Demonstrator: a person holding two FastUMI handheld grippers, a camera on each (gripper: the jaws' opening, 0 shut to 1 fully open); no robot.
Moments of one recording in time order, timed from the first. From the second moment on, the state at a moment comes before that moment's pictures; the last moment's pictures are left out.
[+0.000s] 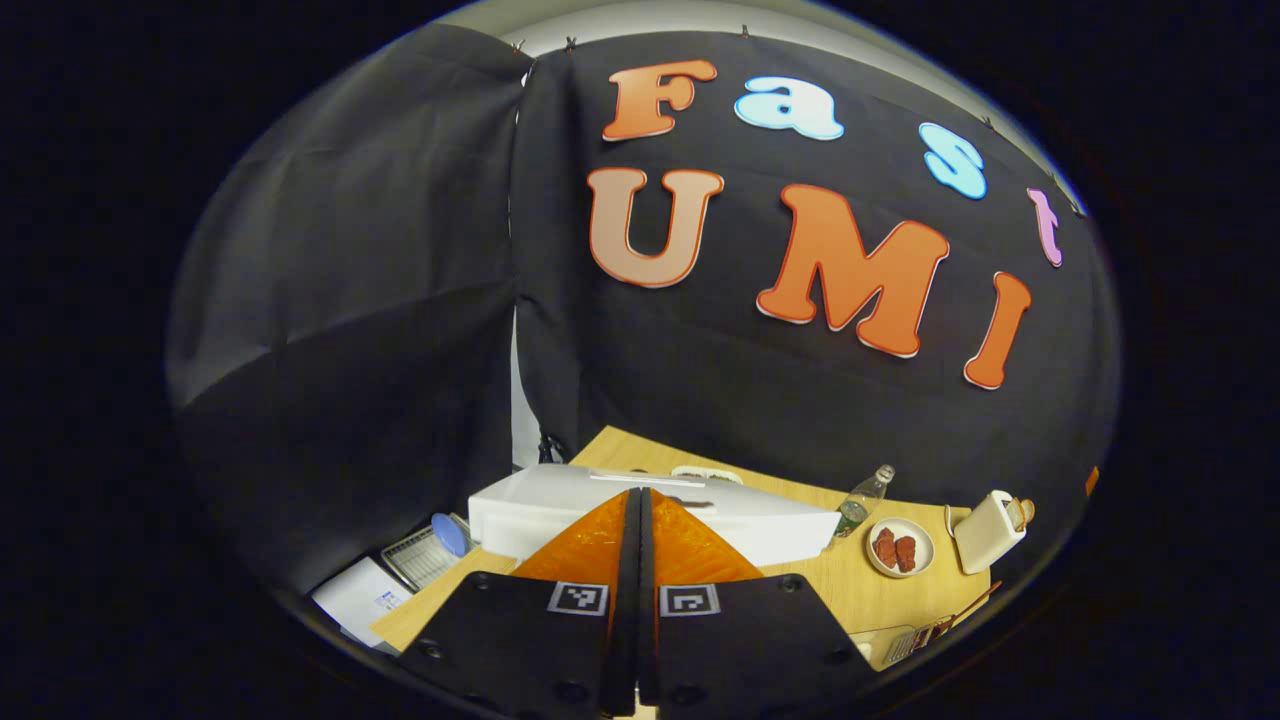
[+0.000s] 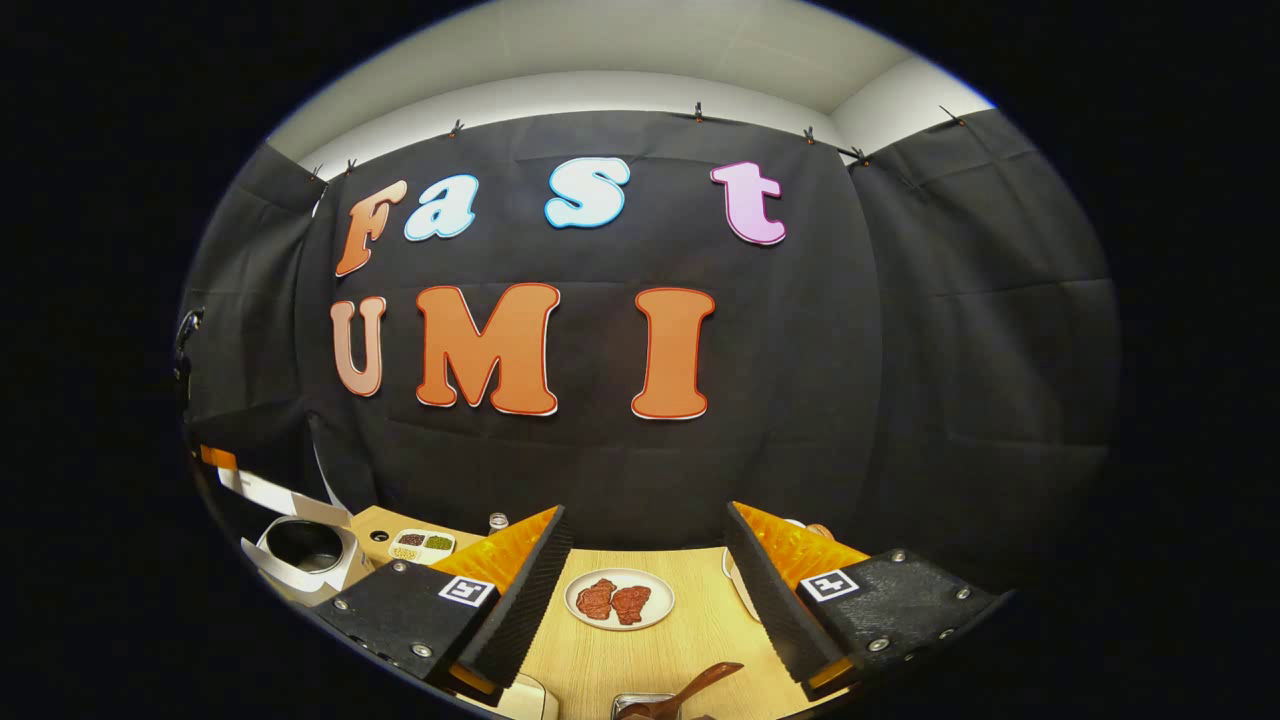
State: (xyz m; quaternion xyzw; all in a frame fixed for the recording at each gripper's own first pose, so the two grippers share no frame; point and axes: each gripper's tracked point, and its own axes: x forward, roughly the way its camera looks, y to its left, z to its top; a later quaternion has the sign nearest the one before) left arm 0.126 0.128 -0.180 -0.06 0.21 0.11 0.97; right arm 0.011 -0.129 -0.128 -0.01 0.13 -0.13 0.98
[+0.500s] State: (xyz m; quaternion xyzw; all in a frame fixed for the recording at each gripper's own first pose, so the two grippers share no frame) left arm 0.077 0.084 -0.127 -0.01 0.13 0.10 0.99; right arm -0.004 -0.141 -0.147 0.00 0.15 -0.13 0.98
